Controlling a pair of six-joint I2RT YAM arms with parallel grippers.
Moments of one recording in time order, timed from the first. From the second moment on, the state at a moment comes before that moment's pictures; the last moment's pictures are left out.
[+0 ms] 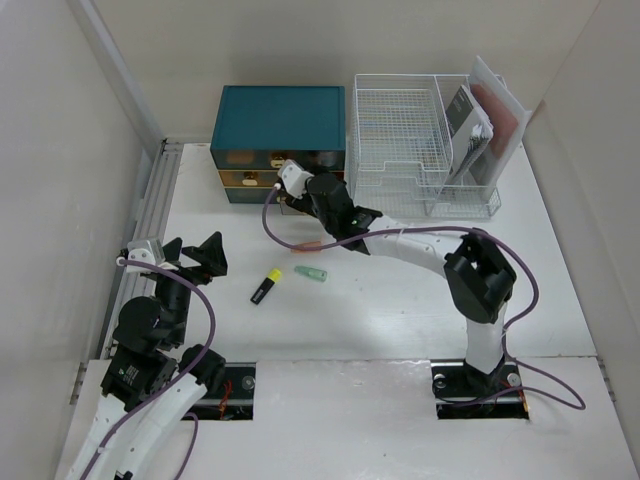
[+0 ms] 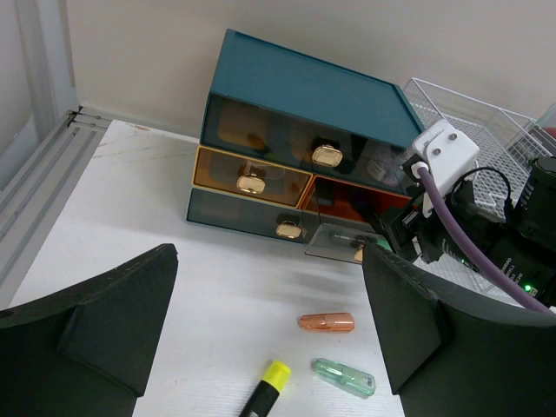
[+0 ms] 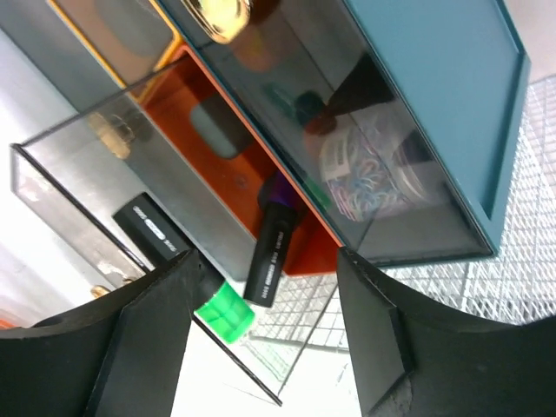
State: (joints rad) left arm -0.52 0.20 0.66 -0.33 -0.49 -0.26; right arm 0.86 1.92 1.45 0.16 0.46 -0.59
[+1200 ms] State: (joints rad) left arm -0.52 0.20 0.66 -0.33 -0.49 -0.26; right arm 0.96 2.14 1.66 -0.46 -0.54 -0.78
